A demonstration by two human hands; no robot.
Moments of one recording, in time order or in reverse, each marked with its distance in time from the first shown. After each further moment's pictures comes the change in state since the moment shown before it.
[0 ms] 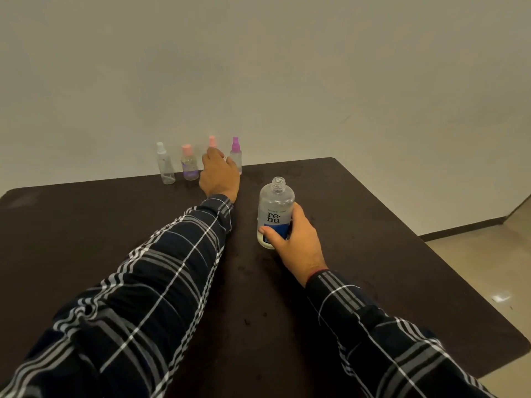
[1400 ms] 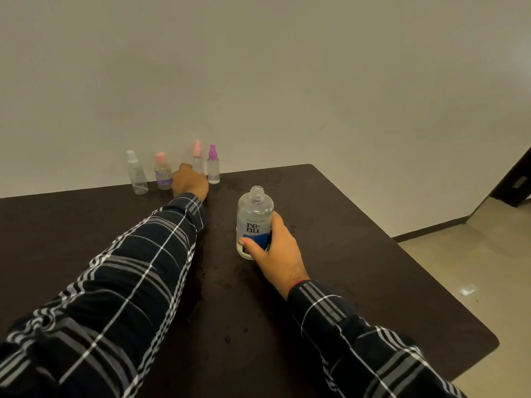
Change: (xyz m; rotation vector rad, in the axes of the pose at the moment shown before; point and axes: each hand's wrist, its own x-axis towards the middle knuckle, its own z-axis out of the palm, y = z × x) left_hand 0.043 -0.024 0.022 -0.018 -0.285 -0.244; right_hand 0.002 0.005 0.001 0.009 -0.022 0.019
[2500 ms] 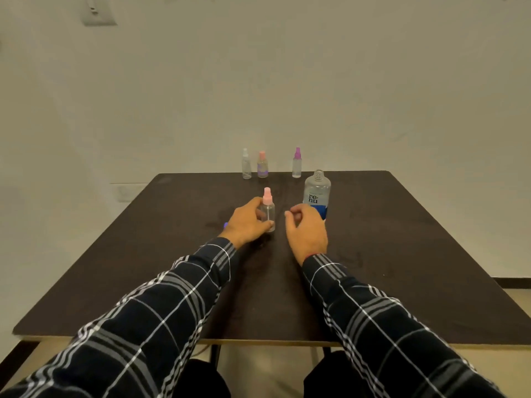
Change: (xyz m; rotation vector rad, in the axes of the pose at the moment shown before) left_hand -0.255 -0.073 -0.152 0.045 -0.239 0.296; right_hand -0.071 -0.039 0.026 -0.062 0.094 -0.186
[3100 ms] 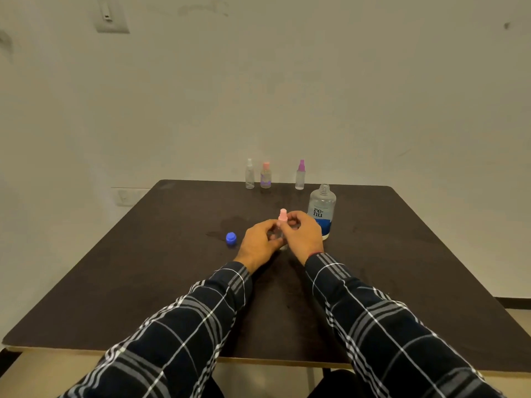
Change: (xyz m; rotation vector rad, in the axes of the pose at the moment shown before) left_hand -0.009 -0.004 0.032 -0.245 0.059 0.060; right_hand 0.026 -0.010 0.011 0.149 -0.219 0.094
